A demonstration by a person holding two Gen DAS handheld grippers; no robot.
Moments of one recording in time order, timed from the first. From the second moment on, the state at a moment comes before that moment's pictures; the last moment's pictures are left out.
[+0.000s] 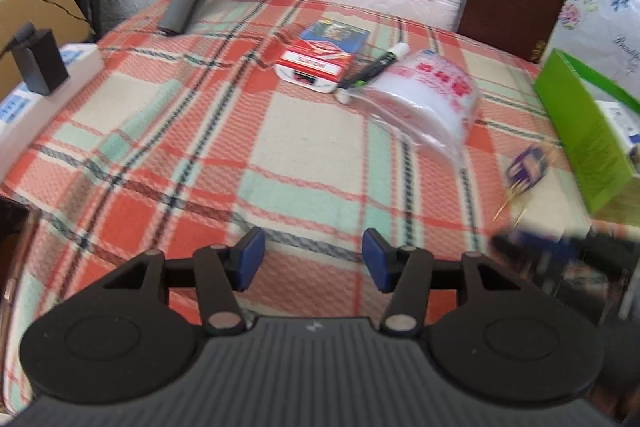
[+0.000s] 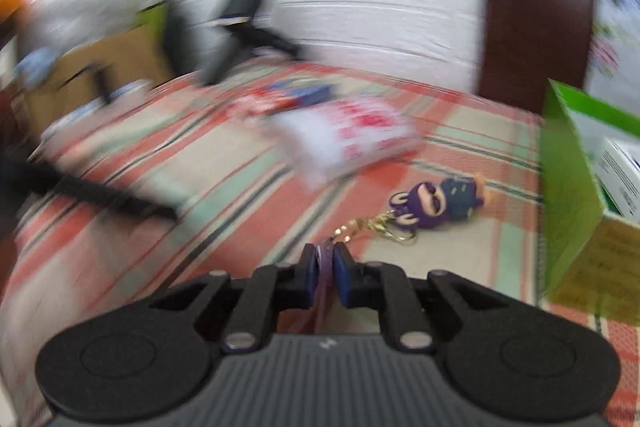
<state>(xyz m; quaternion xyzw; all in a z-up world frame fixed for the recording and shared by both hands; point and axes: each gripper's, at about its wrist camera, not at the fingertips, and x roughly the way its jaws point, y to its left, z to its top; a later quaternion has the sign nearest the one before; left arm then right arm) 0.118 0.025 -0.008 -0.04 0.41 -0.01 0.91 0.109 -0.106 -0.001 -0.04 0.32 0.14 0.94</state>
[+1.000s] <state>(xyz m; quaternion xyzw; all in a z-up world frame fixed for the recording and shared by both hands) 0.121 -0.064 0.009 -0.03 0.44 -0.19 0.88 0.047 -0.116 0.011 -0.01 0.26 0.18 0.95</state>
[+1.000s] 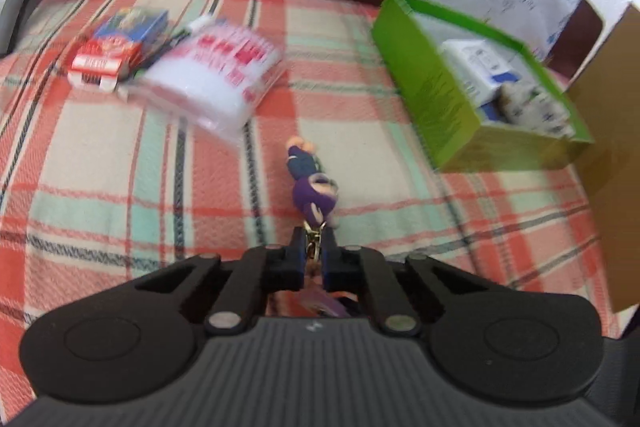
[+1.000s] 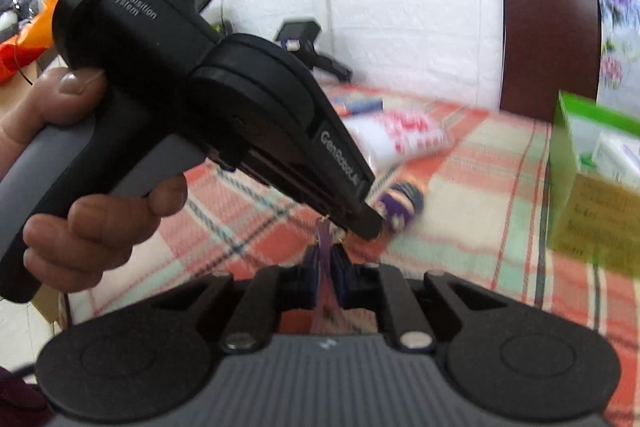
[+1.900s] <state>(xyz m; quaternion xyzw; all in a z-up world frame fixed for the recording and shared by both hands) 0.162 -0.209 0.153 0.02 0.28 -0.32 0.90 0.084 -0.267 0.109 0.05 0.09 0.04 0.99</state>
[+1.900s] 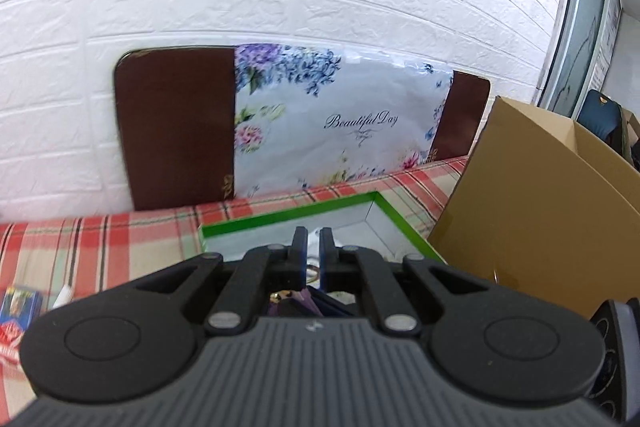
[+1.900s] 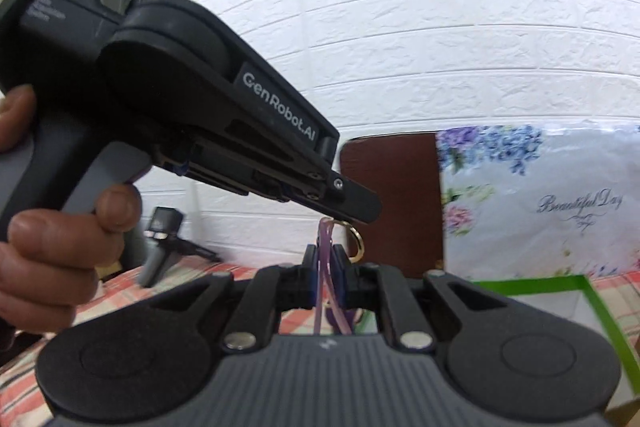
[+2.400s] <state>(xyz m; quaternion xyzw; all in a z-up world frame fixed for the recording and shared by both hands) 0.204 -0.228 0.089 0.07 0.33 -0.23 0.91 0.116 -0.317 0.042 0.14 0.15 -0.05 0.98</state>
